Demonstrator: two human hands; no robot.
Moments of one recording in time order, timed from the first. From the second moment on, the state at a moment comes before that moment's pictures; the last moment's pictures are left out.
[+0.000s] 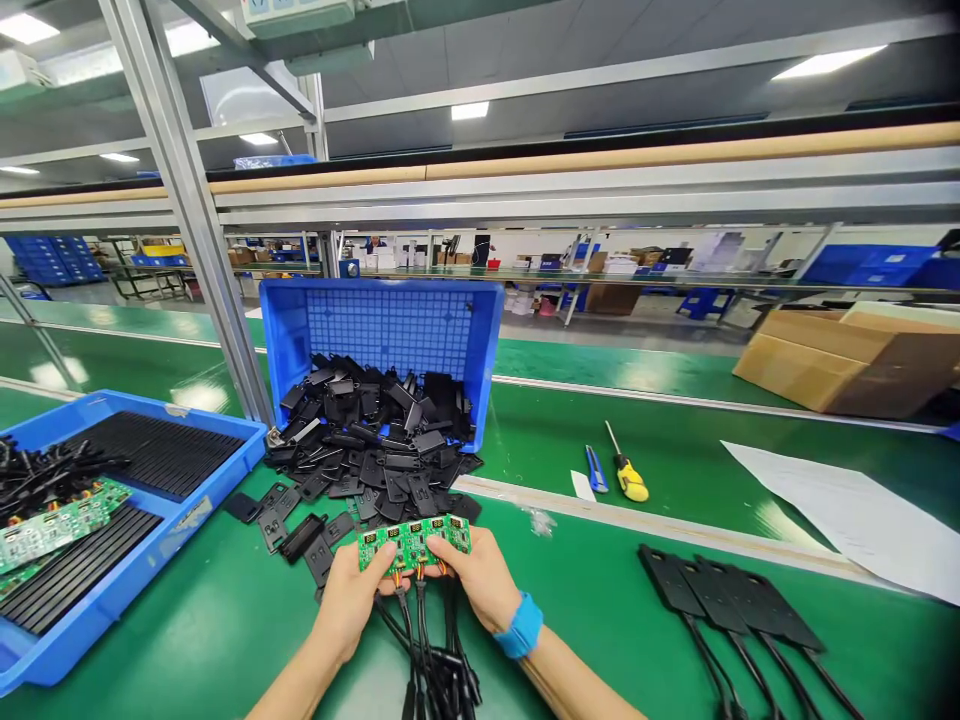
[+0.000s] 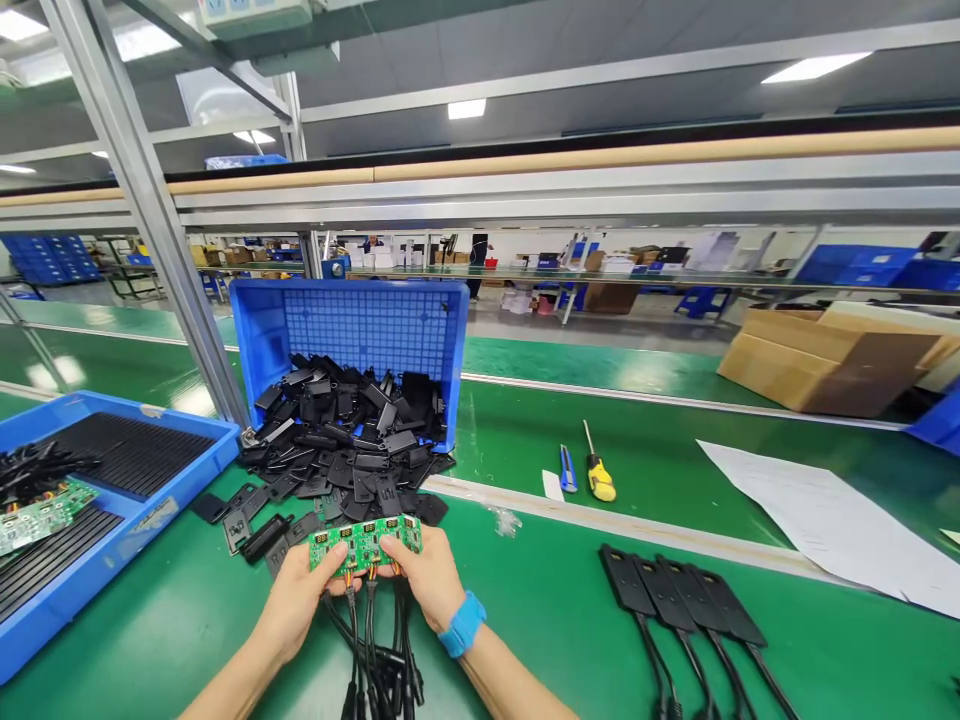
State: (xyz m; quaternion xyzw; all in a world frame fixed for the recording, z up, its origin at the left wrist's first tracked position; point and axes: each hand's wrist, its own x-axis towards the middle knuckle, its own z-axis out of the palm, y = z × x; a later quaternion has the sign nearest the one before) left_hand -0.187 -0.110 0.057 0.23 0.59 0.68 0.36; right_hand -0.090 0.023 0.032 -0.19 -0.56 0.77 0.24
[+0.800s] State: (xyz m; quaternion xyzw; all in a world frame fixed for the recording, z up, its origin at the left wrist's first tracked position) left_hand -0.186 -0.107 0.044 0.23 0.62 0.66 0.35; right_hand -0.093 0.006 0.025 -0.24 -0.46 0.82 0.24
